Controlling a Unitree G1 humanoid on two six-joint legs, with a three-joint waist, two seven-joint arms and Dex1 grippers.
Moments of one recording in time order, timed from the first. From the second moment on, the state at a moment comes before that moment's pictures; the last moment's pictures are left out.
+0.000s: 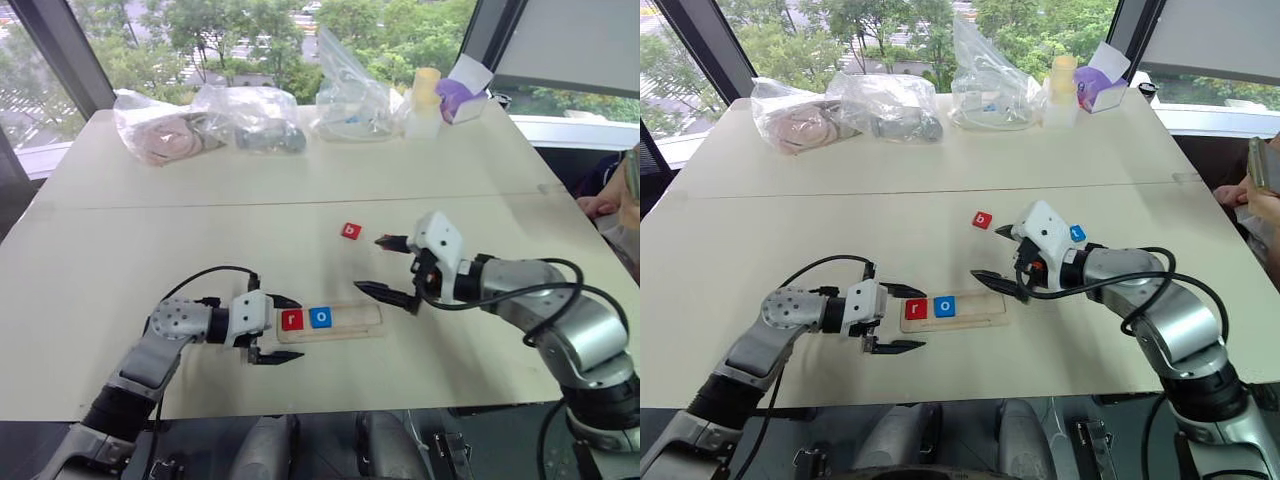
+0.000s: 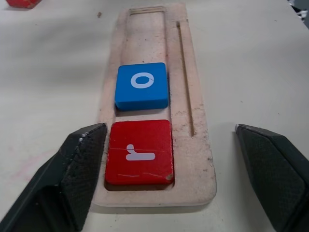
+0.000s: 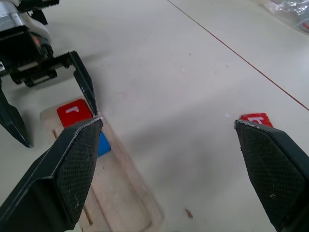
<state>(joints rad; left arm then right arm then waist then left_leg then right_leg) -0.19 0.59 -0.22 -0.02 -0.14 -0.02 -1.17 -0.37 -0.71 0.09 -0.49 0.49 0.78 0.71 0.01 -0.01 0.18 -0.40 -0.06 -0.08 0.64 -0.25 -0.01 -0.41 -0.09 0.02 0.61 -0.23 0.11</state>
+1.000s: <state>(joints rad) 0.13 0.72 0.07 -0.43 -0.32 0.17 -0.95 -0.75 -0.38 0.22 0.12 0.21 0.80 0.48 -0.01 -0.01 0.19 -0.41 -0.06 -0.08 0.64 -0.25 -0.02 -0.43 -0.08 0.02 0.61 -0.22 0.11</state>
